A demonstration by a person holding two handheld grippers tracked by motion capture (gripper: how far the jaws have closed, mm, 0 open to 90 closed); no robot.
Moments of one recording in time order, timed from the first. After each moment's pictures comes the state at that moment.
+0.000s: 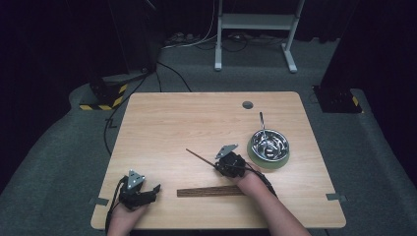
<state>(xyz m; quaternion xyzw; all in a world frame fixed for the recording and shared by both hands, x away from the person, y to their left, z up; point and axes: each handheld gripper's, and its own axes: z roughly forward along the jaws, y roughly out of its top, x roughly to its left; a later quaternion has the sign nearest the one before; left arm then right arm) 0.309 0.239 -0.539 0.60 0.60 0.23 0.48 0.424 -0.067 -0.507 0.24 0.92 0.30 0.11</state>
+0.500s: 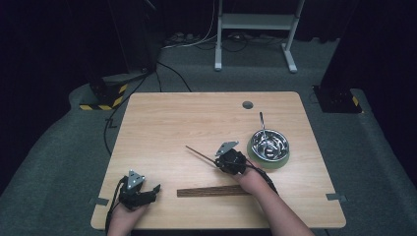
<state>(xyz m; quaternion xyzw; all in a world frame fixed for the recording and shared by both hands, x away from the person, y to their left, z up) 0.309 0.238 -0.539 0.60 0.60 0.23 0.48 0.426 -0.068 -0.490 0.22 0.92 0.30 0.13</state>
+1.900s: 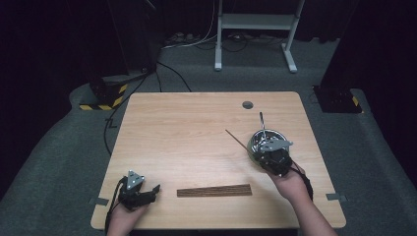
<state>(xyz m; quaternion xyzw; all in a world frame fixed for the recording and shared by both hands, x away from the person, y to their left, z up) 0.308 0.241 -0.539 0.60 0.60 0.23 0.47 0.401 -0.187 -0.441 0.33 0.86 0.33 0.20</state>
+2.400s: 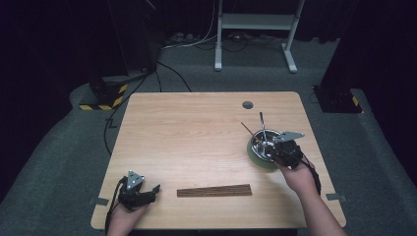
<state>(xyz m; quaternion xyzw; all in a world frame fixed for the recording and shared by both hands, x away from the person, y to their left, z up) 0.308 0.241 -0.539 0.60 0.60 0.23 0.47 0.428 -0.221 -0.444 0.39 0.84 0.31 0.20</state>
